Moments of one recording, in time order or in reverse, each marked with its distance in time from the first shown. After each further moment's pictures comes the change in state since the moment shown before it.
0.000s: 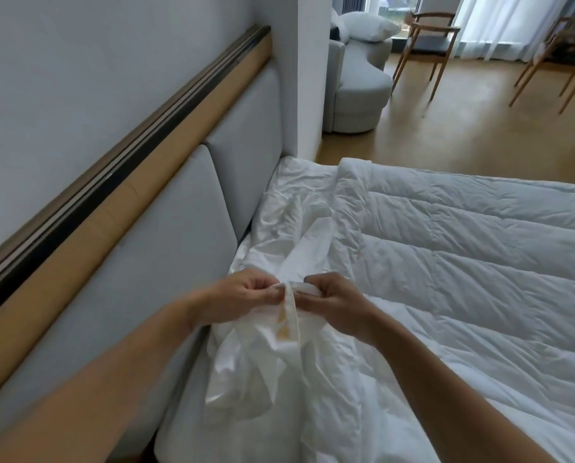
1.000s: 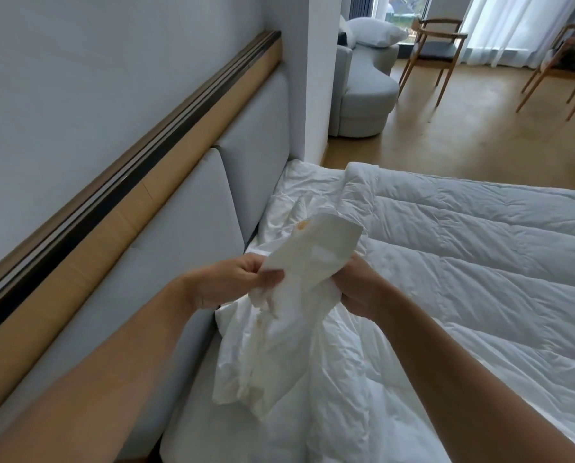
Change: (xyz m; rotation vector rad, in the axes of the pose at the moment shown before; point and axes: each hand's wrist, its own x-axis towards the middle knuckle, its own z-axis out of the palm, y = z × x) left_hand -0.004 0.001 -0.036 -0.180 0.000 -0.018; right_hand 0.031 -0.029 -0.007 0.514 0.107 0.073
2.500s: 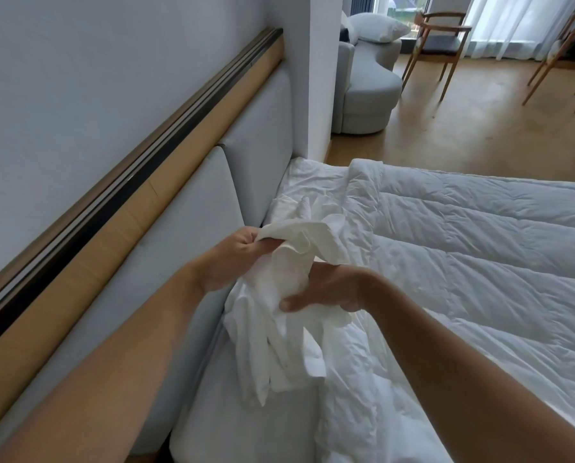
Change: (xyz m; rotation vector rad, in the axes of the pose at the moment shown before) left_hand 0.001 0.017 -0.005 0.015 0.259 0.113; right_hand 0.016 0.006 0.015 -0.617 -0.366 0.334
